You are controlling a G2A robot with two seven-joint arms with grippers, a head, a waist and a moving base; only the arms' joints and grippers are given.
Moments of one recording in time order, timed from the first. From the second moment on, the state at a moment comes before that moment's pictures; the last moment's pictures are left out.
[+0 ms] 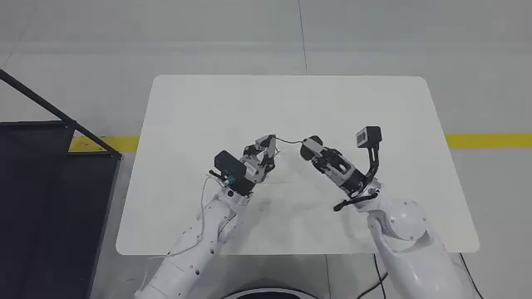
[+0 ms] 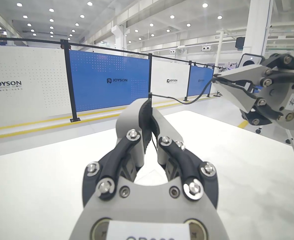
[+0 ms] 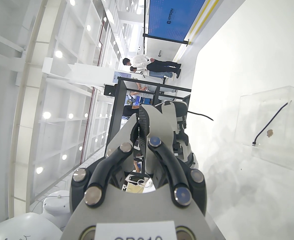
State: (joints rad) left arm 1.17 -1.42 -1.05 -1.24 1.42 -0.16 0.79; right arm -1.29 -1.22 1.28 -1.72 0.29 -0.21 0.56
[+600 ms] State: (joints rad) left arm 1.17 -1.42 -1.05 -1.23 1.45 -0.14 0.79; right arm -1.30 -1.22 1.28 -1.71 0.33 -0.25 0.58
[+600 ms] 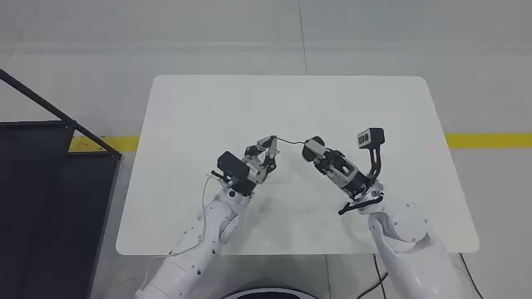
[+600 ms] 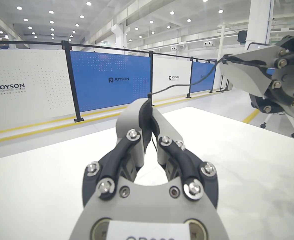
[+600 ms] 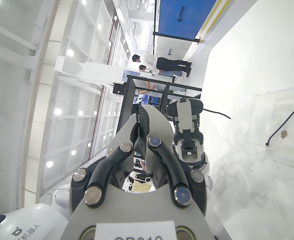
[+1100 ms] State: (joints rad) left arm 1.17 -1.43 -1.05 -1.23 1.45 -0.15 0.79; right arm -1.28 -1.22 1.25 -1.71 0.27 -0.19 0.57
